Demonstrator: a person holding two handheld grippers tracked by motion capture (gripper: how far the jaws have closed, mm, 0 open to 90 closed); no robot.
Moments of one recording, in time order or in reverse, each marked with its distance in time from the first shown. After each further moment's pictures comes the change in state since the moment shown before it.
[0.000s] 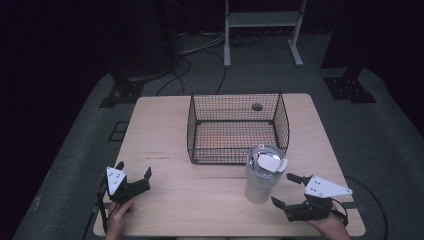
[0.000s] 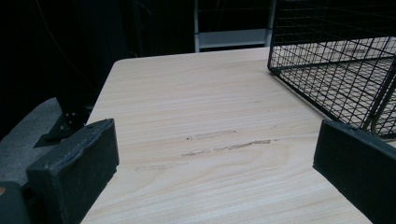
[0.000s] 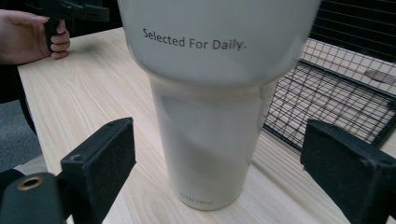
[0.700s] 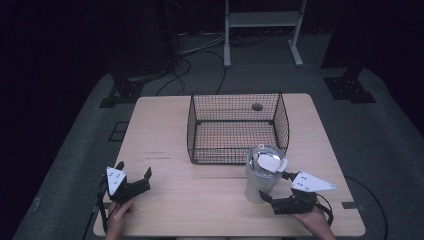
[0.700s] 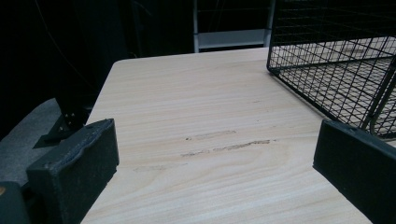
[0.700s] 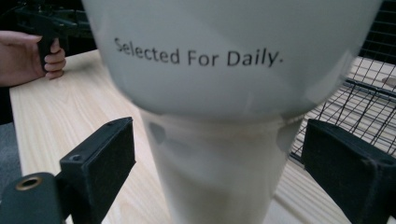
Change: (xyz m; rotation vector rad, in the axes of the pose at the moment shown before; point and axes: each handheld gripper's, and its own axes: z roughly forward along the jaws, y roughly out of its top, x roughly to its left) left arm 0.000 0.000 0.000 -0.003 -0.003 0.001; right arm 0.003 -0.001 0.035 -0.056 0.006 0.042
